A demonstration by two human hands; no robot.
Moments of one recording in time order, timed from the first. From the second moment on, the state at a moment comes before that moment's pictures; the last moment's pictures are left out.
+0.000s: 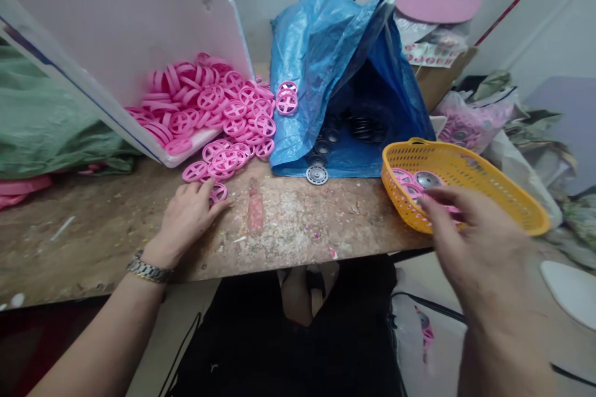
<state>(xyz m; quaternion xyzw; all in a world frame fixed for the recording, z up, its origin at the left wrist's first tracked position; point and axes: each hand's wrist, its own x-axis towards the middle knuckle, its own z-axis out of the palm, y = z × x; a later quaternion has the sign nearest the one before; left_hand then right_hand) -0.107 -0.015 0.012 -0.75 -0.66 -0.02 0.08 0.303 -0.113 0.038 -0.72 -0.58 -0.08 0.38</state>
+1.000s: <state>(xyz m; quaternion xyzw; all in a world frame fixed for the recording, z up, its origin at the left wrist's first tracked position) -0.047 -0.036 -0.014 -0.84 -0.43 -0.29 -0.14 0.201 0.022 -0.018 -0.73 -0.67 -0.06 0.14</state>
